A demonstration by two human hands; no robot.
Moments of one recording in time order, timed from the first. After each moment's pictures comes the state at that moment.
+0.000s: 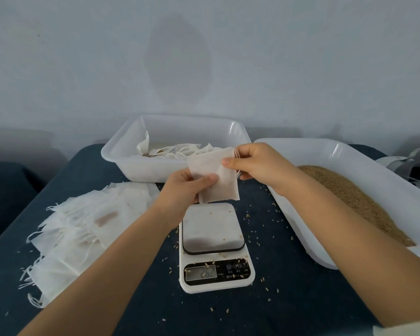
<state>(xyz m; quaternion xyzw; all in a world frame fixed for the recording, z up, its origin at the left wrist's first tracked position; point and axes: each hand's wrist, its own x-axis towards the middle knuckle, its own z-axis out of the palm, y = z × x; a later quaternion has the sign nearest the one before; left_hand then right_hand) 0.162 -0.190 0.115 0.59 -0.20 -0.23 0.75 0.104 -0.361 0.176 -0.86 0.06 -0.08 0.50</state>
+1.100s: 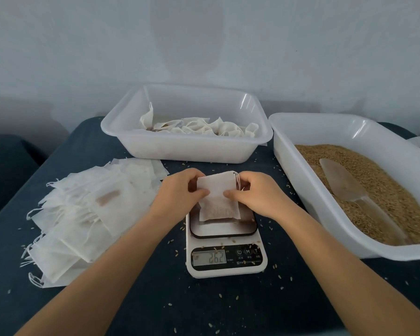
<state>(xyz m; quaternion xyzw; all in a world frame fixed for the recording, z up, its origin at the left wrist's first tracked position) 0.164 -0.168 0.070 0.86 -0.26 -0.03 0.43 0.103 -0.351 0.077 -0.94 0.10 -0.03 0.33</state>
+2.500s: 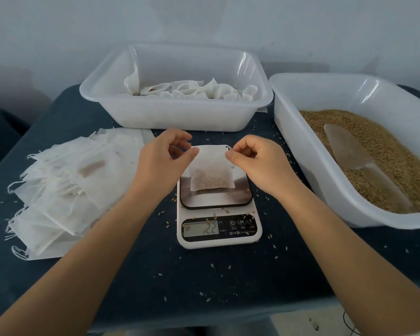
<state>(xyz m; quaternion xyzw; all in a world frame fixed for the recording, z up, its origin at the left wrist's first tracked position) 0.156 -0.167 0.071 0.84 -0.20 0.04 0.50 0.081 -0.346 0.080 -0.88 0.11 -0.15 0.43</state>
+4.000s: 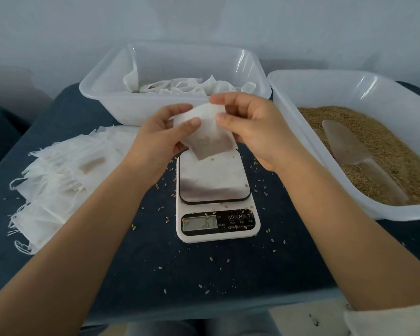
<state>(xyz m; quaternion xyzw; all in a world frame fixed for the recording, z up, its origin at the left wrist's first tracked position) 0.165 -0.171 0.098 0.59 -0.19 -0.17 0.77 0.092 -0.327 0.132 -0.78 0.01 -0.14 0.61</state>
